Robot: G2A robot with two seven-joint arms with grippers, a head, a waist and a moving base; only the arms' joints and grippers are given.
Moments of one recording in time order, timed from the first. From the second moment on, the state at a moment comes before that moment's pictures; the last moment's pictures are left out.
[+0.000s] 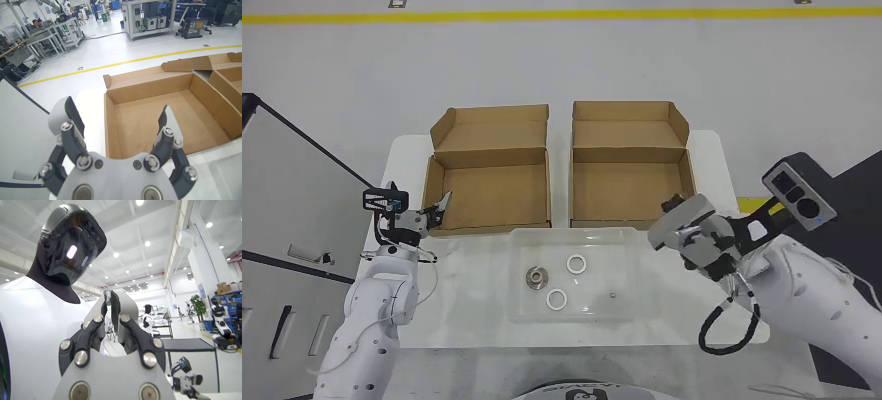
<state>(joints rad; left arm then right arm) 1.73 -1.15 -1.60 -1.80 1.33 0.00 0.00 -1.00 -0.69 0.75 -2.09 -0.32 -1.01 -0.53</state>
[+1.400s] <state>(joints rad) 1.73 -1.15 -1.60 -1.80 1.33 0.00 0.00 -1.02 -0.79 0.81 -2.14 -0.01 -1.01 -0.19</state>
